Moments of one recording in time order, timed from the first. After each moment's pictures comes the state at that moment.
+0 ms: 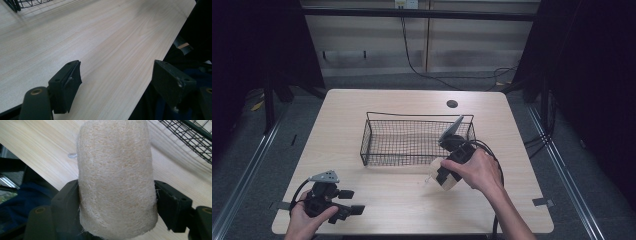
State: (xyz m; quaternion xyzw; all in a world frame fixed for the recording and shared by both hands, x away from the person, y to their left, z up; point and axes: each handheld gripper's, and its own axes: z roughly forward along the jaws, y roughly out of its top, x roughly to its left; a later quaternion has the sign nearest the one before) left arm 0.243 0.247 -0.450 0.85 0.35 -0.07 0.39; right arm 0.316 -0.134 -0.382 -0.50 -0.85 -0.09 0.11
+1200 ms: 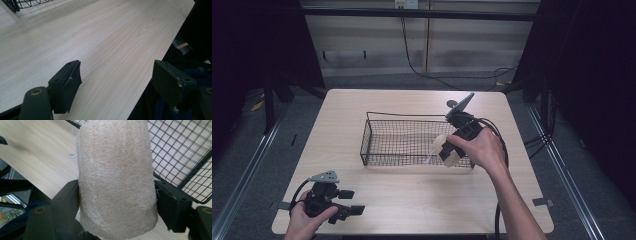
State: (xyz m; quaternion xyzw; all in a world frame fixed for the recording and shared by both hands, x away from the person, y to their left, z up) left arm 0.242 0.247 -0.450 0.85 0.35 -0.07 0.39; right arm 0.353 -0.152 -0.344 -0.53 -0.84 -0.14 0.08
